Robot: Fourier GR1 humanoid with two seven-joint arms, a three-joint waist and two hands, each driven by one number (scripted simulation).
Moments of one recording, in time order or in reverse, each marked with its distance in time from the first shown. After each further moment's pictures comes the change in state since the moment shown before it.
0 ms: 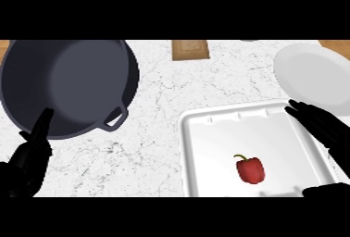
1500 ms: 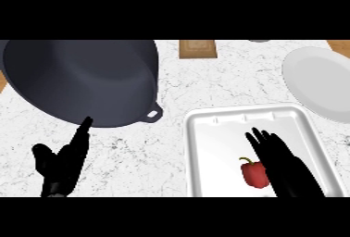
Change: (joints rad) left arm -0.037 -0.118 -0.108 0.116 -0.031 -0.052 0.087; right arm 0.010 0.278 0.343 0.109 0.462 -0.018 0.338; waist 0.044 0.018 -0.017
